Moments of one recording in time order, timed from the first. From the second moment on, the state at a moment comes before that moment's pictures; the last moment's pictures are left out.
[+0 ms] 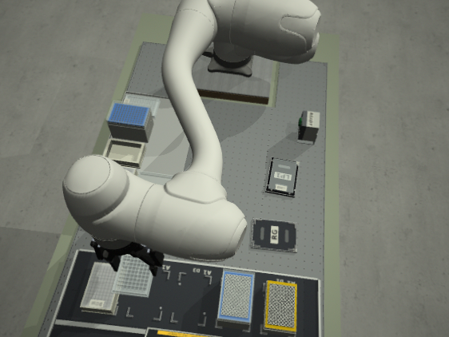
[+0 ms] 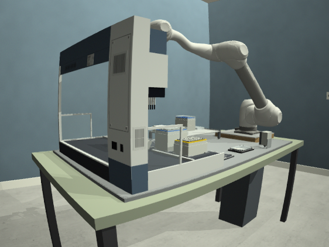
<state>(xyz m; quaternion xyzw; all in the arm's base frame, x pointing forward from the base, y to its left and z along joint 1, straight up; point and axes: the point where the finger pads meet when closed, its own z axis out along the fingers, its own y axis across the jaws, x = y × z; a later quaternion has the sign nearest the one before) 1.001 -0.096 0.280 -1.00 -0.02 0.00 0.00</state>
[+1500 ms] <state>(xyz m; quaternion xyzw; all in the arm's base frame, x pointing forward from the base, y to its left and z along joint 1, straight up) 1.001 -0.096 0.271 -1.00 -0.02 0.00 0.00</state>
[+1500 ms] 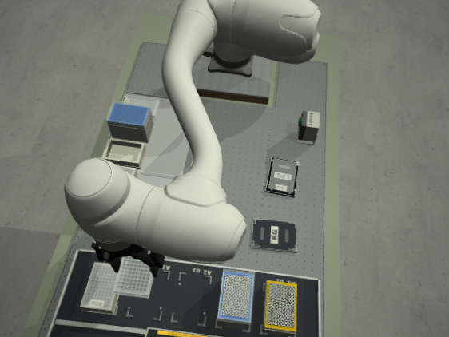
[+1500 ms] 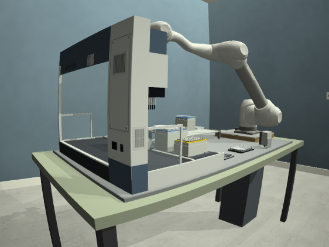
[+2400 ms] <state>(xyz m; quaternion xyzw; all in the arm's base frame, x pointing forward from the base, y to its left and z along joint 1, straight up) 1.001 -0.096 0.233 -1.00 -0.02 0.00 0.00</state>
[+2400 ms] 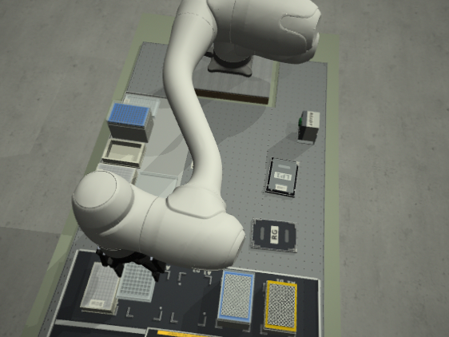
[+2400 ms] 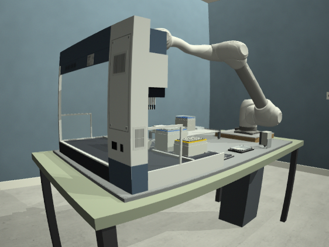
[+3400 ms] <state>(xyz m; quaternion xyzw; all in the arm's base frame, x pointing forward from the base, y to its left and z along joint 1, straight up) 1.001 -0.096 0.190 -1.00 -0.02 0.00 0.00</state>
